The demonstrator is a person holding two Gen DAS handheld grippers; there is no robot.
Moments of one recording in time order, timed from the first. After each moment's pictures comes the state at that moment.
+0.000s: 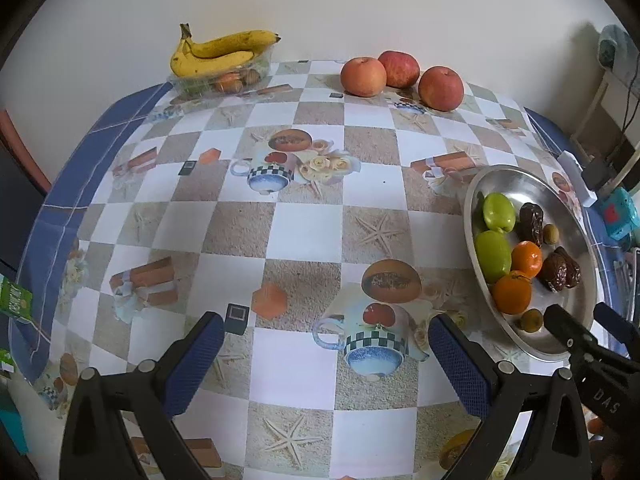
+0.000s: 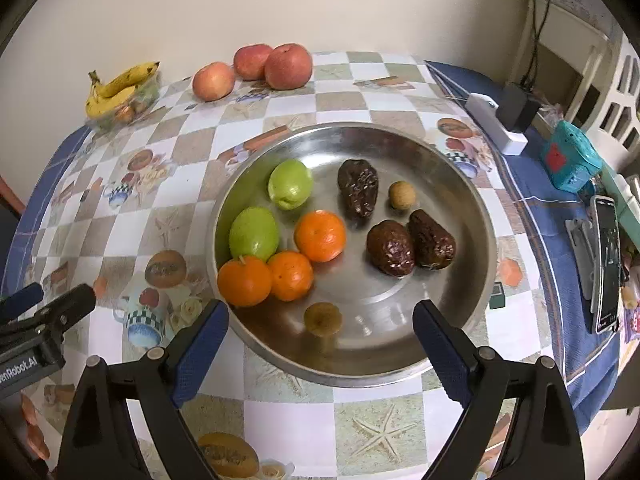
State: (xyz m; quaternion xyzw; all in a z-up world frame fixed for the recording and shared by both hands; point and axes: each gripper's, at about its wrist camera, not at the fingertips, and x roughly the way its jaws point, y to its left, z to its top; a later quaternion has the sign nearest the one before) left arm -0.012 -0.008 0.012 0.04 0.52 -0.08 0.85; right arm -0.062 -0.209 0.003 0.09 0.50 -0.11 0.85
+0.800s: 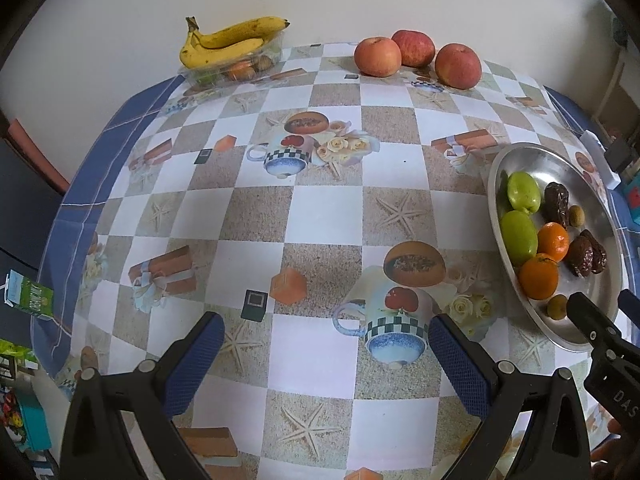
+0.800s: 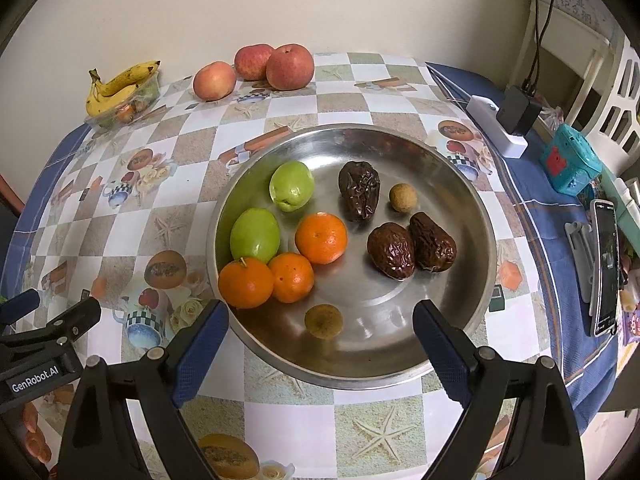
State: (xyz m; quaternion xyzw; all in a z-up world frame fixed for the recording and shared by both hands) left arm -0.011 -0.012 0.005 0.07 0.54 -0.04 0.83; right arm -0.060 -0.205 0.002 0.08 0.51 -0.11 0.85
